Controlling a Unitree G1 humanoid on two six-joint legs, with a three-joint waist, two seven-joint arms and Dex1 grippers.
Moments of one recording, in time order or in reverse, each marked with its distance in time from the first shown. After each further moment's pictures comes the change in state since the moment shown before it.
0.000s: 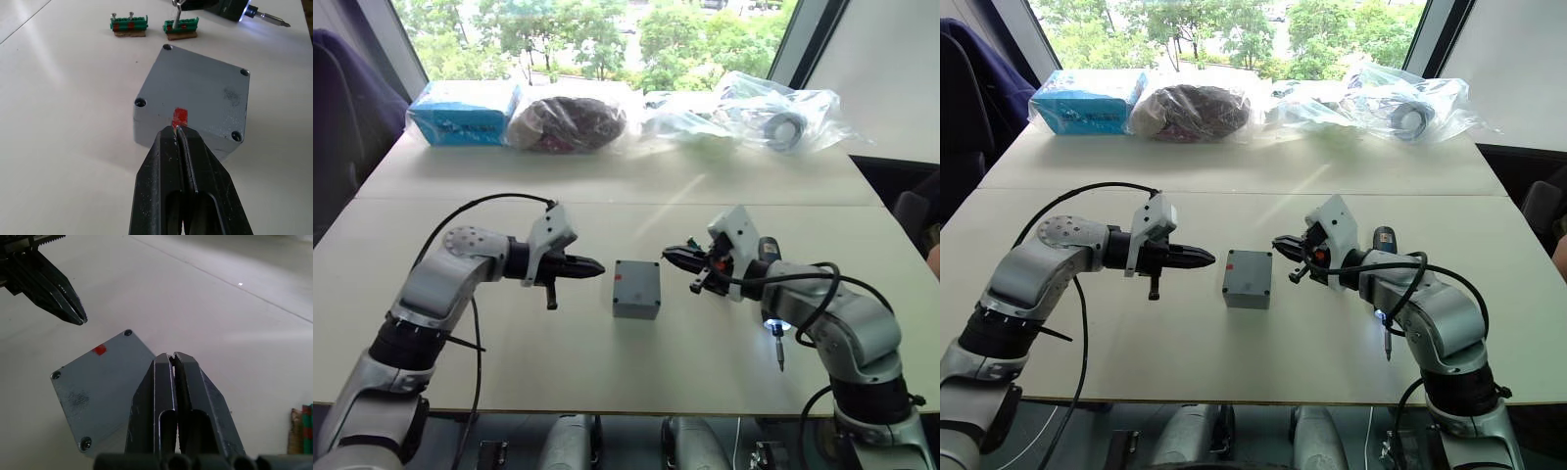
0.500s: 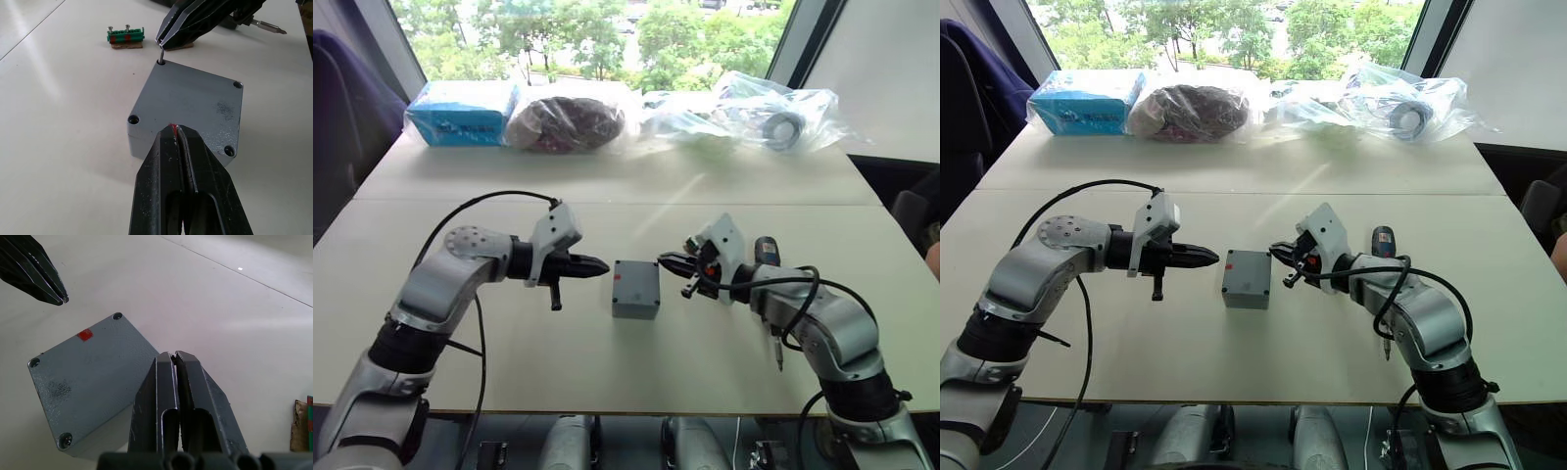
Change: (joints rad) left arm 0.000 -0.002 0.000 -0.045 -0.020 0.030 0.032; right arm 0.005 -0.010 0.062 0.079 -0.079 -0.092 0.004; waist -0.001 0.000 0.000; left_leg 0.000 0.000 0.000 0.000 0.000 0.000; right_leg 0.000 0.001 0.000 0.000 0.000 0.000
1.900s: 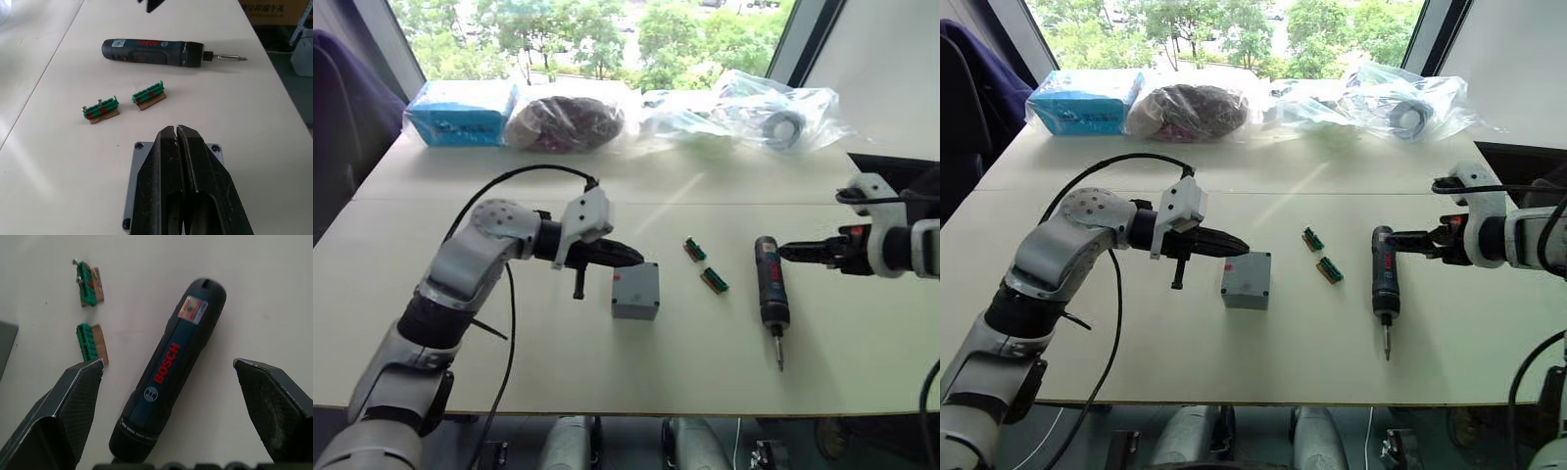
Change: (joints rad) left arm -0.181 -0.093 -0.085 0.061 0.042 -0.166 -0.102; right arm -0.277 -0.577 -0.267 0.417 0.457 0.729 -0.092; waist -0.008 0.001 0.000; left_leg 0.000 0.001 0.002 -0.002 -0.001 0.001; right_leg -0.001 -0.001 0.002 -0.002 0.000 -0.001
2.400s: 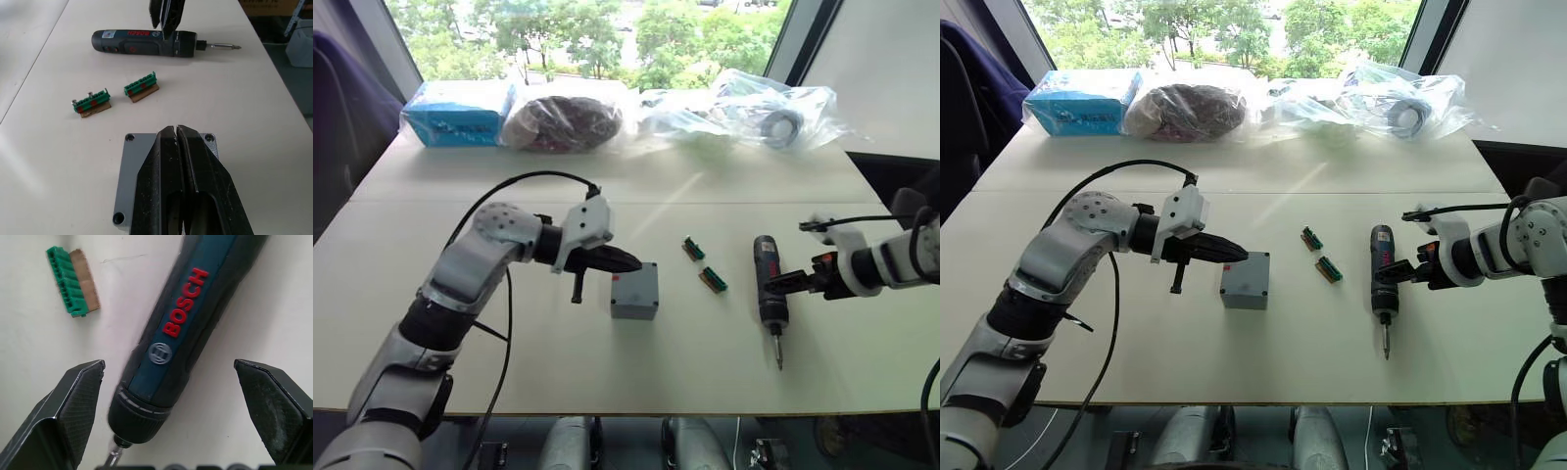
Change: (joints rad) left arm 0.049 0.023 -0.012 -0.034 0.019 -0.017 0.004; right arm -0.070 0.004 0.289 0.126 0.078 0.001 -0.019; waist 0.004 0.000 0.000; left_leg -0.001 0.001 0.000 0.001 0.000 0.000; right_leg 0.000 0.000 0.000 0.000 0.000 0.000
